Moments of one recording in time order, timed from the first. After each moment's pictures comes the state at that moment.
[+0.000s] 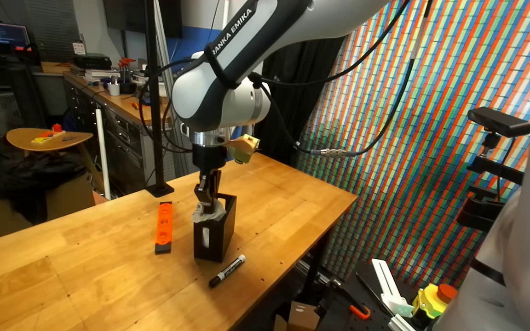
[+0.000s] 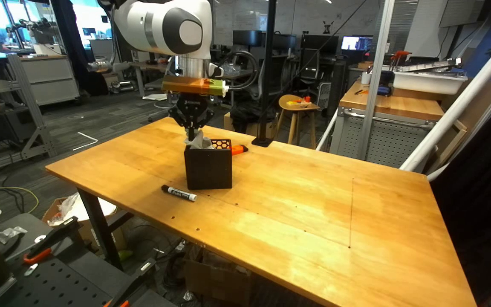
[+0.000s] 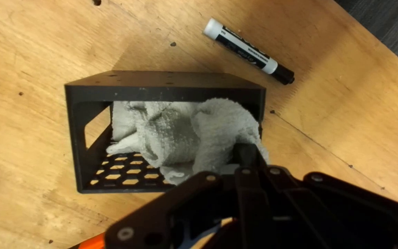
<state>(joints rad) -0.02 0.22 0.09 -2.20 0.03 2.34 -0.58</state>
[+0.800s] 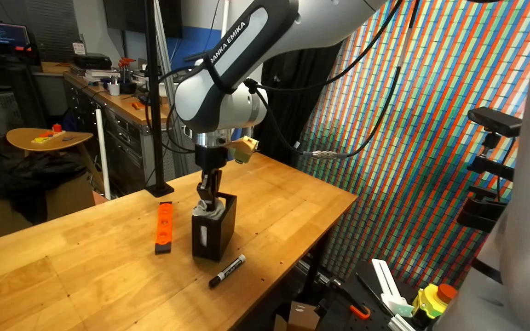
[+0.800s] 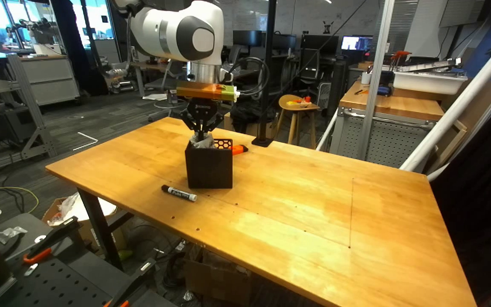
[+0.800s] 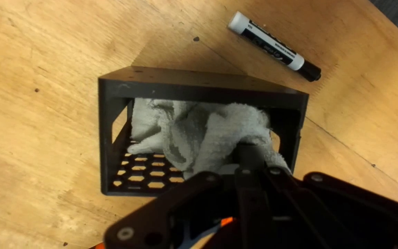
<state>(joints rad) -0.06 0.29 0.09 -2.13 0.03 2.34 -0.62</state>
